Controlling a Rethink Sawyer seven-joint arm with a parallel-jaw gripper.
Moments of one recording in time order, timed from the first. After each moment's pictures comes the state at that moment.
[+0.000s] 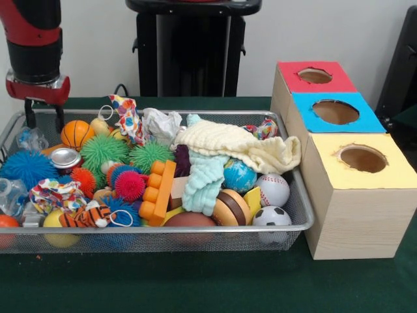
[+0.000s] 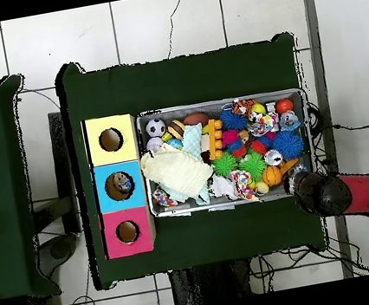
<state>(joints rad) -0.96 -0.56 0.27 1.68 -0.73 0.52 1.67</state>
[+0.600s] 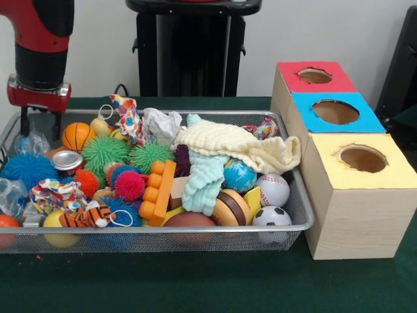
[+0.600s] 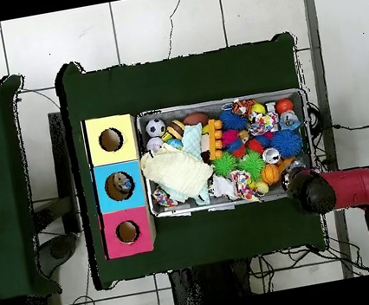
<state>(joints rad) -0.85 -0.55 0.22 1.64 -0.88 0.44 1.67</state>
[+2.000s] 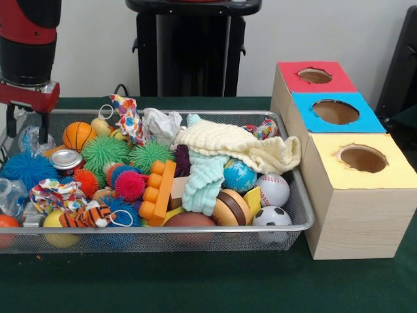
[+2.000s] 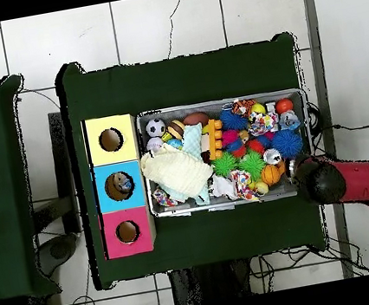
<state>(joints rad) -0.84 -0.58 0.19 1.61 -0.69 0.43 1.67</state>
